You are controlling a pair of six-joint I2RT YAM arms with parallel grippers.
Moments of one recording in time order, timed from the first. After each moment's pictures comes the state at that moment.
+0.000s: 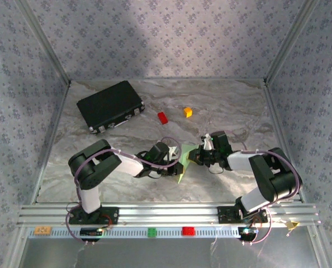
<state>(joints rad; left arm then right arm) -0.94 1.83 0.69 0.44 0.45 -0.97 0.36 1.52 0.45 0.25 -0.71 0.81</state>
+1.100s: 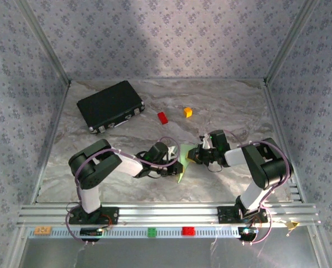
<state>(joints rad) -0.94 1.84 0.68 0.47 0.46 -1.03 0.34 1.66 0.48 0.32 -0.75 0.79</state>
